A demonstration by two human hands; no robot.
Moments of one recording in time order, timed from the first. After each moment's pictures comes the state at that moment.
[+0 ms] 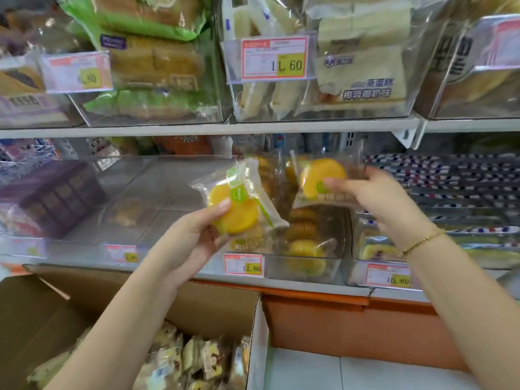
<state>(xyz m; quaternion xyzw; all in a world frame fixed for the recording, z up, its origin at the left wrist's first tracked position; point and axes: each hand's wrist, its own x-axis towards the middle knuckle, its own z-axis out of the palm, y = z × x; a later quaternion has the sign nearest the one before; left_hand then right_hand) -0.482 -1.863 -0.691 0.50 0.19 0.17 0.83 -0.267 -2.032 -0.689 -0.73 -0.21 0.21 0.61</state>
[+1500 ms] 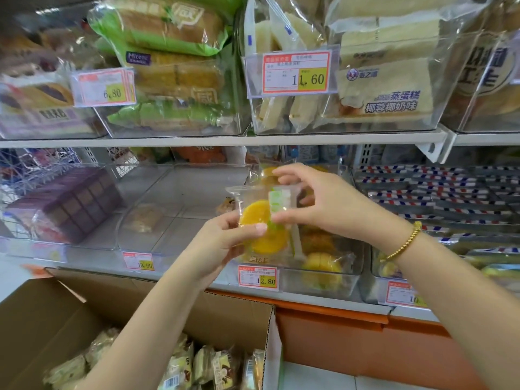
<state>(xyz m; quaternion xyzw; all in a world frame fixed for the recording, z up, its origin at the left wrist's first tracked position) -0.473 -1.858 -0.693 0.68 0.23 0.15 0.69 -0.318 -1.986 -0.650 -0.75 -0.56 0.12 0.33</state>
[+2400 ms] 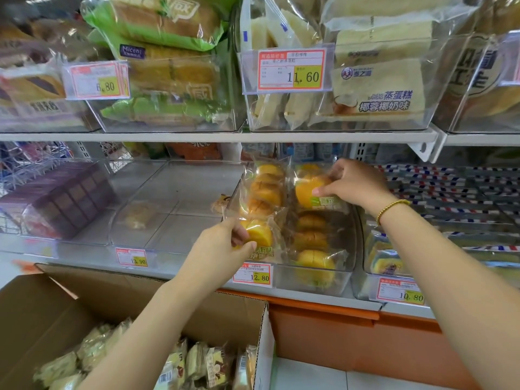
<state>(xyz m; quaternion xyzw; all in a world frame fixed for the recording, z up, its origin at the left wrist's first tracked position) -0.470 -1.861 -0.718 0.90 0.31 0.16 0.26 -0.231 -1.978 -0.682 -0.89 -0.35 0.04 0.28</state>
